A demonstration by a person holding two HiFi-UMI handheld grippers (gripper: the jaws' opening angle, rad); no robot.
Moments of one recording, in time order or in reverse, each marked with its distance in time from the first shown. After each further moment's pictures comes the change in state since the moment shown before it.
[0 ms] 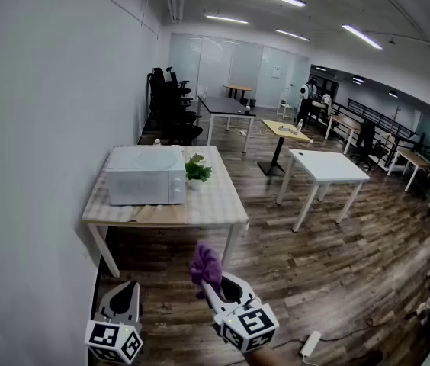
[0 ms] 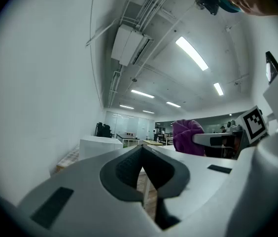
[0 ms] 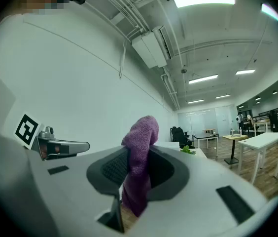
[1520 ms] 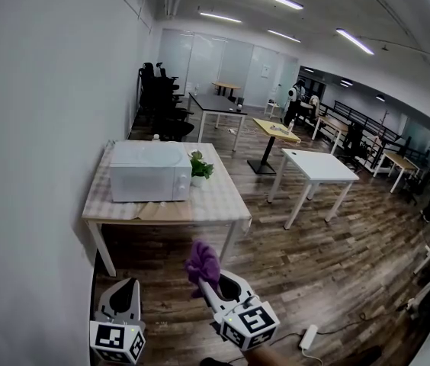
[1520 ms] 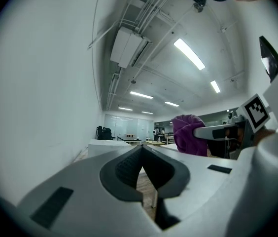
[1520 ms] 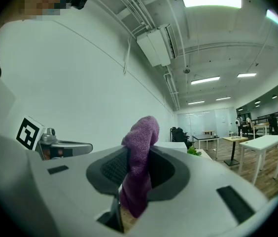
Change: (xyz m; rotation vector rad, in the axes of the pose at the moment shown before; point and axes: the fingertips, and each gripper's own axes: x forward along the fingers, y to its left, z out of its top) left arm -0.027 0.088 0.006 0.071 -0.015 -0.017; right arm 0.057 0.083 -0.006 -0.027 0.004 -0.024
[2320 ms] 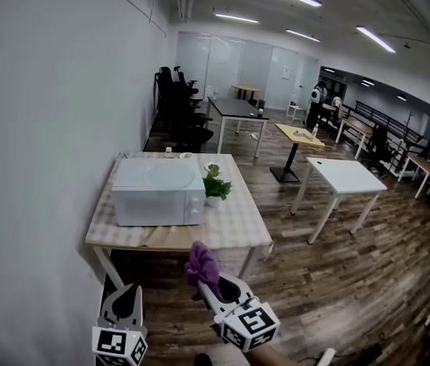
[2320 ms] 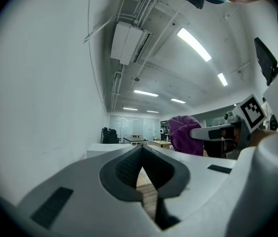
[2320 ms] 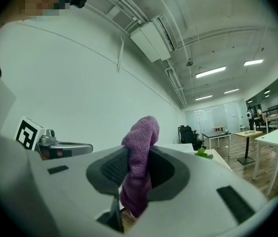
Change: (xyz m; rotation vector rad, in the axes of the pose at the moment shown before) left arm 0.155 0.043 0.002 0.016 0.016 0.079; right arm 0.143 -0.110 -0.003 0.047 -0.014 0.107
